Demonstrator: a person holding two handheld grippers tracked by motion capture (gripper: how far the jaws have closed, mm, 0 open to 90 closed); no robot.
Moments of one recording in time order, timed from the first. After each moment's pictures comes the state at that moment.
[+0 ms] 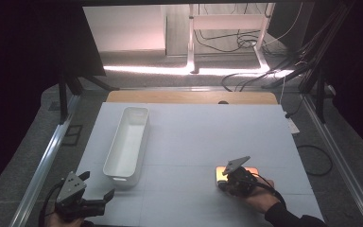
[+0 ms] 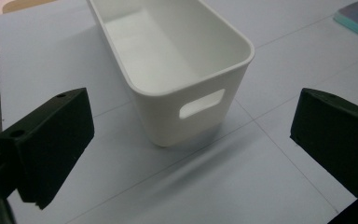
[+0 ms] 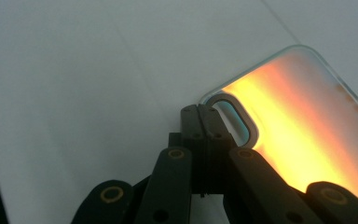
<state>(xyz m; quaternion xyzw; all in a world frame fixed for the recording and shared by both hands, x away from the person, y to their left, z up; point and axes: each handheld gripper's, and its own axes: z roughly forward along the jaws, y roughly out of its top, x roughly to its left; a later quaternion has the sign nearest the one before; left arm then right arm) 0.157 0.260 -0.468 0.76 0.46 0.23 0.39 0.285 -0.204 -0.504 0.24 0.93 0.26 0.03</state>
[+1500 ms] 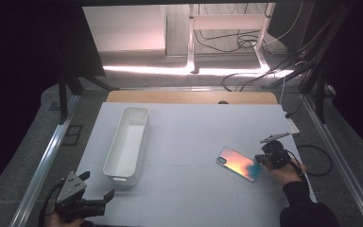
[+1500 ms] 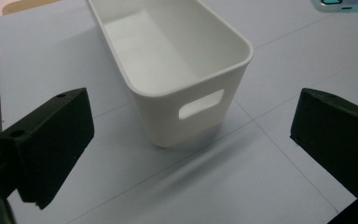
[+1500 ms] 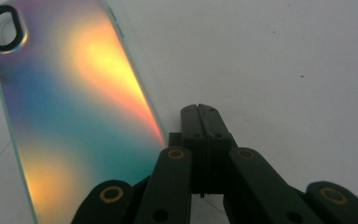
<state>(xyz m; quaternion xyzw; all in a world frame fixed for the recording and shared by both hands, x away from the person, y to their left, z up) 0.157 0.260 -0.468 0.76 0.46 0.23 0.39 0.361 -0.309 -0.500 0.45 0.85 0.23 0.14</state>
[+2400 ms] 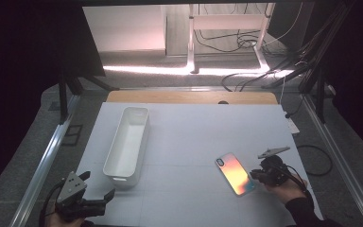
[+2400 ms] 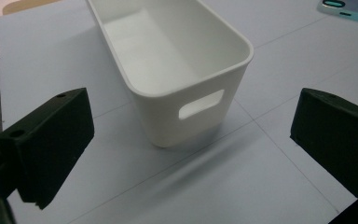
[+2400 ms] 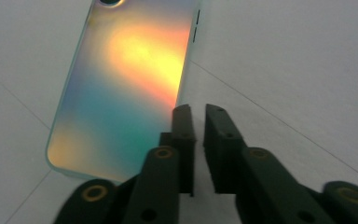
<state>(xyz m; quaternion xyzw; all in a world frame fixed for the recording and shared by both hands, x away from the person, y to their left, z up) 0.158 0.259 -0.468 0.76 0.46 0.23 0.39 0.308 -0.297 -0.491 0.43 0.87 0.25 0.09</state>
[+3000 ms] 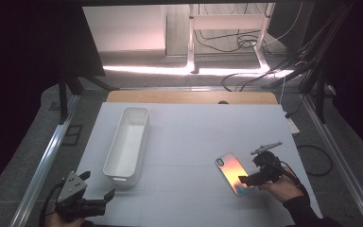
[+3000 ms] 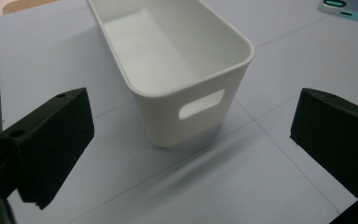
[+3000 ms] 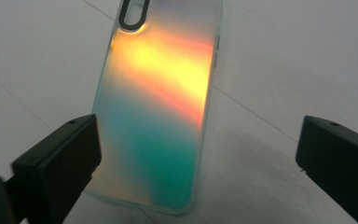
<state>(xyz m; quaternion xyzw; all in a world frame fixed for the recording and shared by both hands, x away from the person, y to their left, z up) 0.158 0.259 -0.468 0.76 0.46 0.23 0.39 0.313 -0.269 -0.480 0.43 0.87 0.23 0.08</state>
